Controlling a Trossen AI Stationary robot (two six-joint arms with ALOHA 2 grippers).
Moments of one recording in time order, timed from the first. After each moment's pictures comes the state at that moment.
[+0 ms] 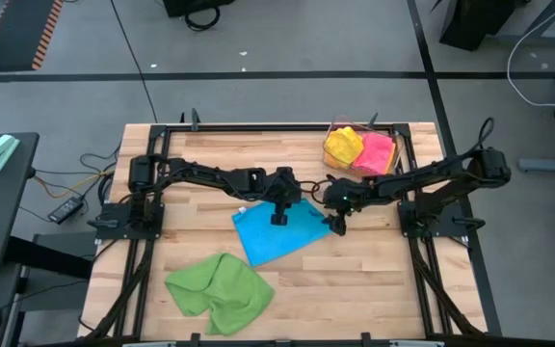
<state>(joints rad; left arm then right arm) 0.09 1.97 1.29 -0.12 -0.07 0.33 -0.09 1.38 0.53 -0.10 -0.08 0.28</state>
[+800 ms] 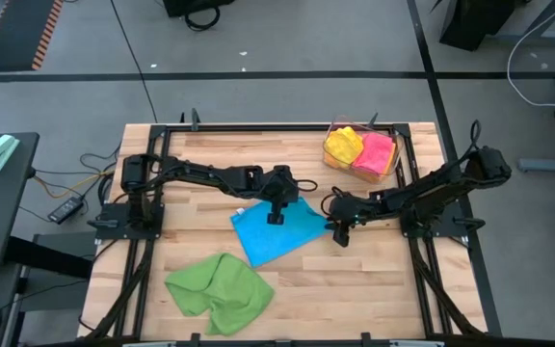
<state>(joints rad) 0.09 1.91 1.29 -0.20 -0.07 0.33 0.08 1.38 0.35 0.18 0.08 0.46</state>
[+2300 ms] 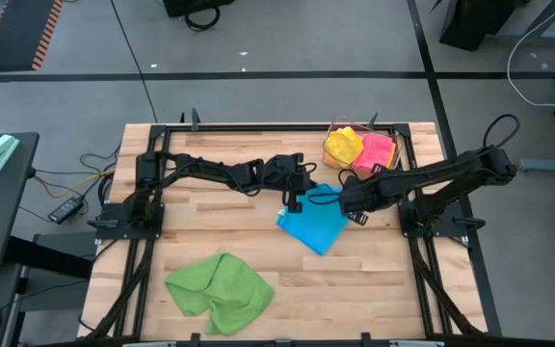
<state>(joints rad) 0.16 2.02 1.29 0.32 0.03 0.33 0.13 1.33 0.95 -1.24 0.46 0.66</state>
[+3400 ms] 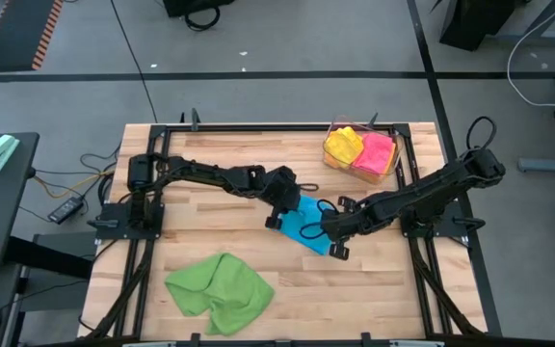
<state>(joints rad) 0.11 1.96 1.29 -0.14 0.16 0.39 0.30 1.45 0.89 -0.64 0.21 0.53</state>
